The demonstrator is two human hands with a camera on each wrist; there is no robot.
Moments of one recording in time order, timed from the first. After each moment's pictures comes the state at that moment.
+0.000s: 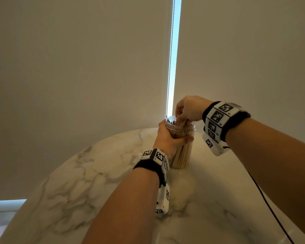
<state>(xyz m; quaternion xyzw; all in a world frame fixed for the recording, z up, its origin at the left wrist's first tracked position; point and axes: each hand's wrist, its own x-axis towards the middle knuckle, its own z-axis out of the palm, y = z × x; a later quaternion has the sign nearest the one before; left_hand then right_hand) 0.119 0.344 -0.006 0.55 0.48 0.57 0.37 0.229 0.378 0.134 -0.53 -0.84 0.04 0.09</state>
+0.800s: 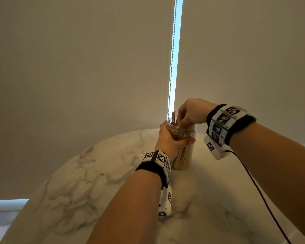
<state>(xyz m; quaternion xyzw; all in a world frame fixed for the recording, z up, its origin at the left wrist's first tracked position) 0.120 0.348 -0.012 0.55 0.47 0.58 0.38 0.234 0.384 0.126 -0.52 -0.84 0.09 0.11</state>
